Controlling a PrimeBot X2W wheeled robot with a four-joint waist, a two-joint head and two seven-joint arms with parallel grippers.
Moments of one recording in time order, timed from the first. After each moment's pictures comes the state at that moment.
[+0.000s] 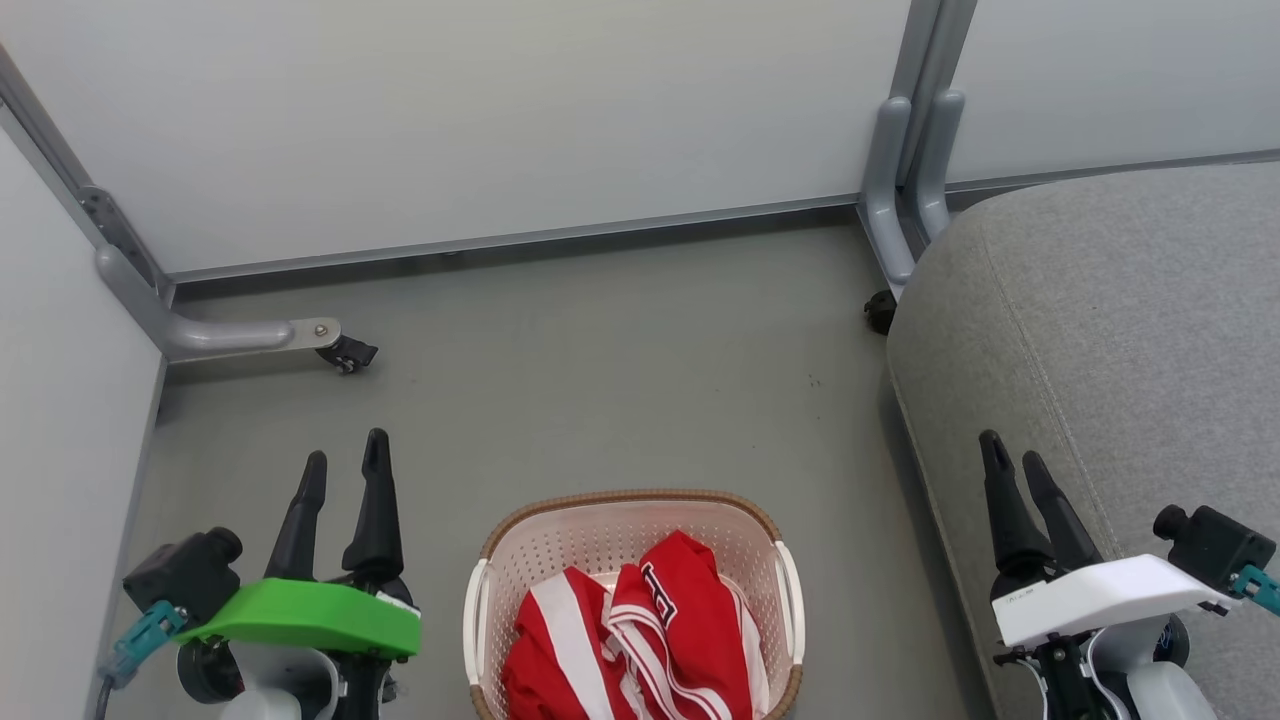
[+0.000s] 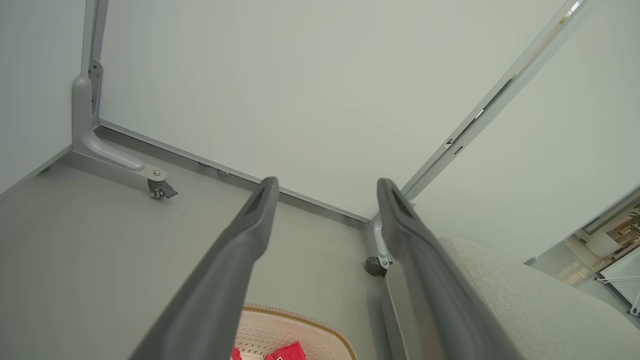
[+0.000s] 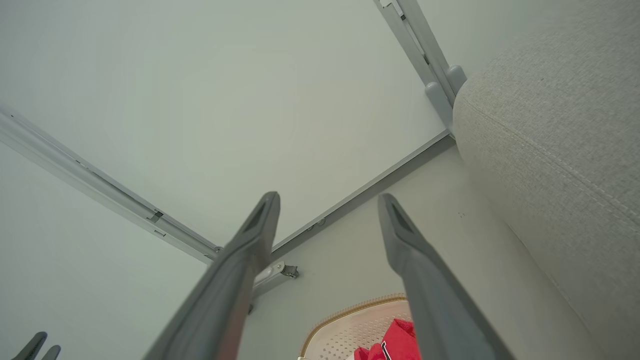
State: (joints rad) left arm -0.07 0.04 -0.07 0.16 -0.66 -0.09 -0.11; right arm -0.05 -0.04 0.01 0.14 0.80 0.13 -0.11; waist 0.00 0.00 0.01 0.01
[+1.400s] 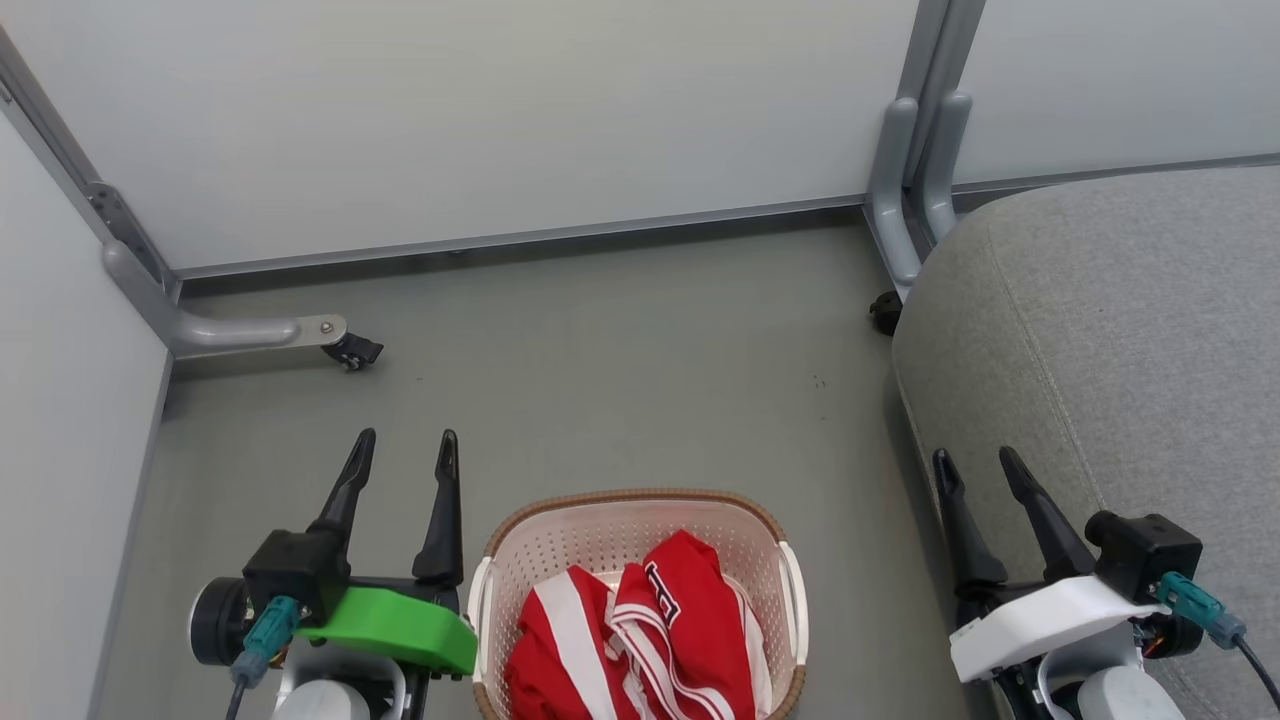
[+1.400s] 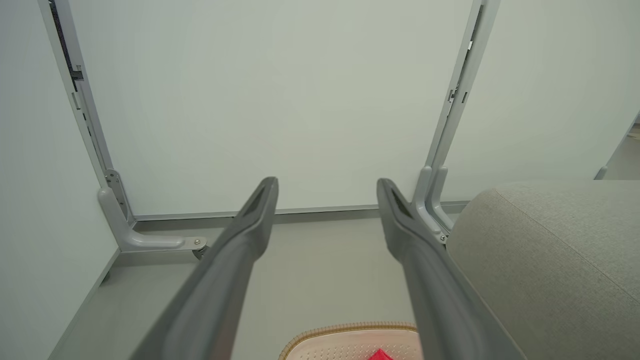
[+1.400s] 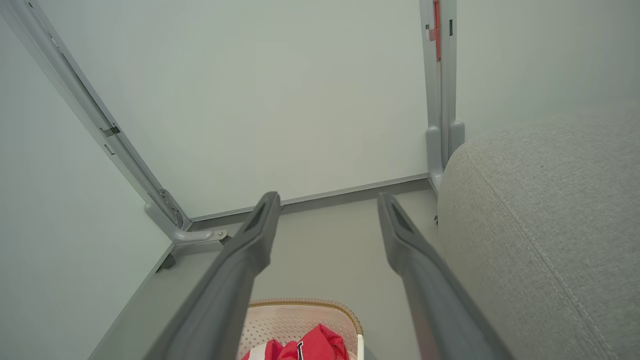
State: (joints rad) left arm -0.08 0.05 -0.16 0.18 -0.23 -0.07 -0.21; right arm -0.05 -0.05 0.06 0.17 0.36 0.13 -0.21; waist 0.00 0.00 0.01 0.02
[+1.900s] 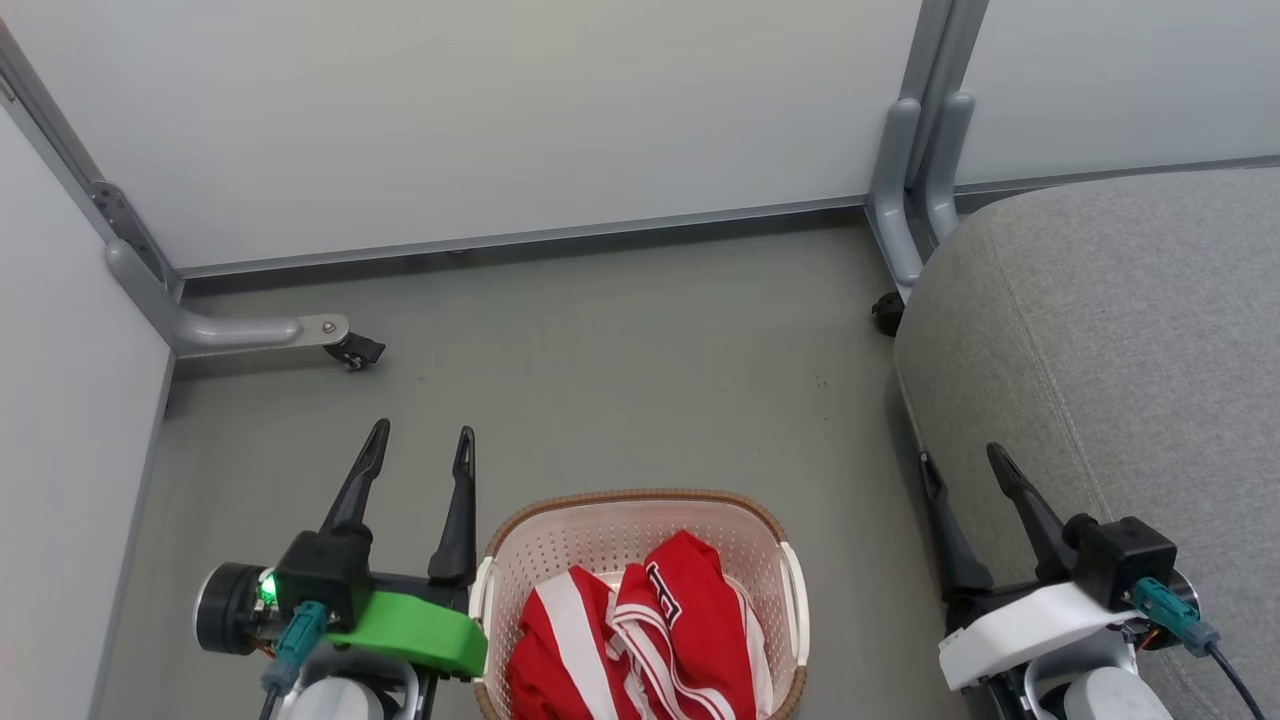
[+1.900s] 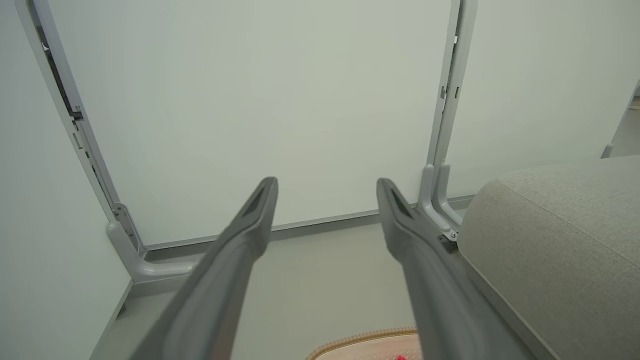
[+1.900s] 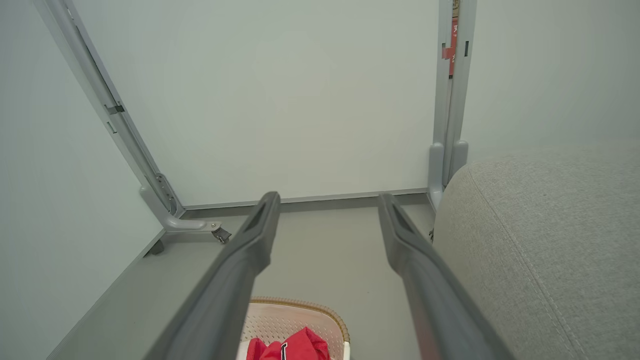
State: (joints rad) left arm -0.09 0.05 -0.18 0.17 -0.13 -0.07 -0.24; right arm -0.05 -0.05 0.07 0.17 0.25 0.13 -0.24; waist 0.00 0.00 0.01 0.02
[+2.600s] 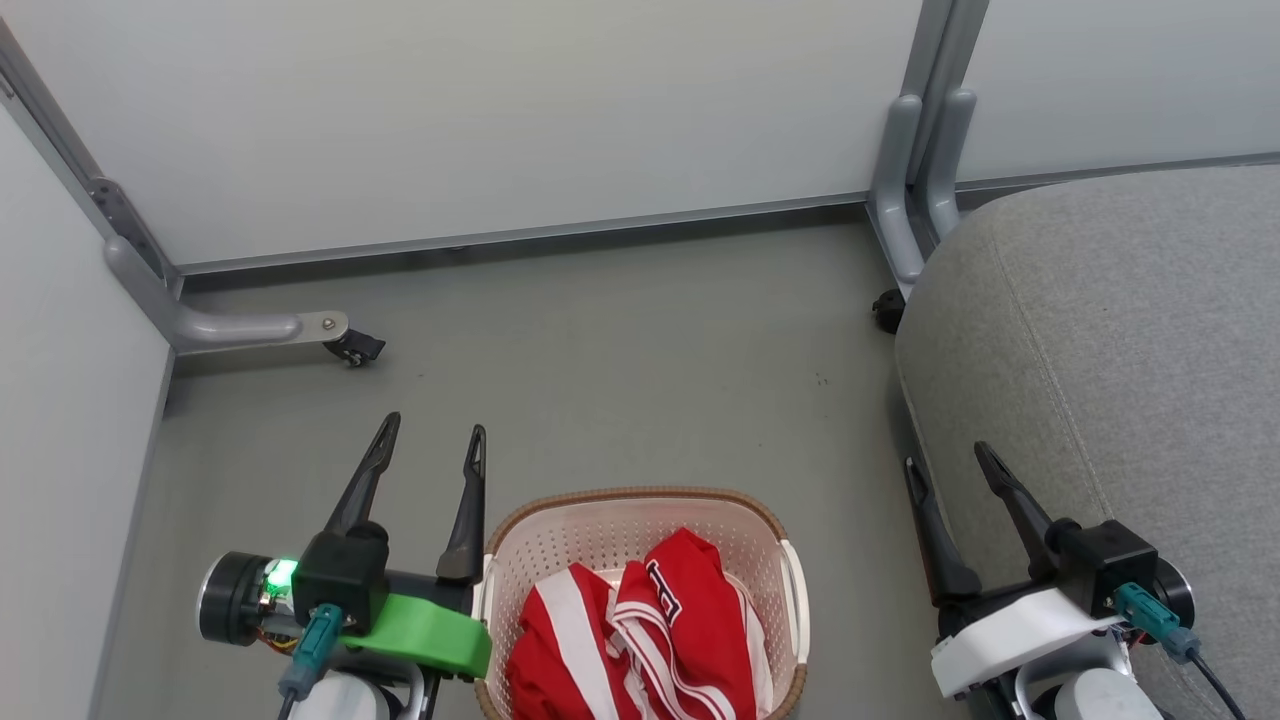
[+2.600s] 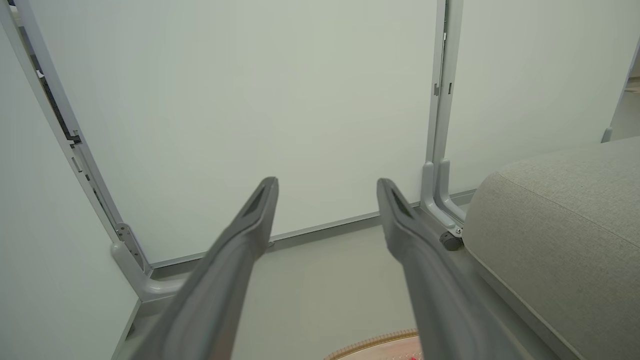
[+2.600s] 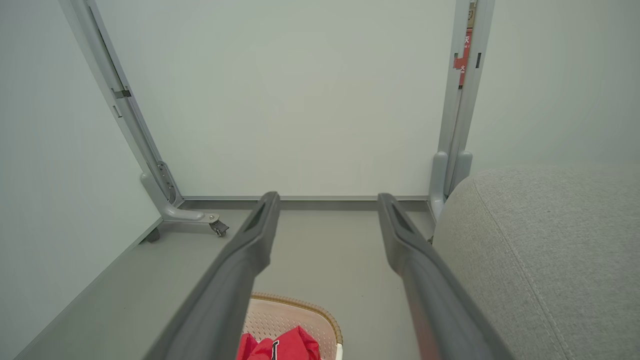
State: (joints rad) left arm -0.09 0.05 -0.18 0.17 -0.05 -0.08 -0.26; right arm -0.05 -0.05 0.09 0.17 0.18 0.13 -0.26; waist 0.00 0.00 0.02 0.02
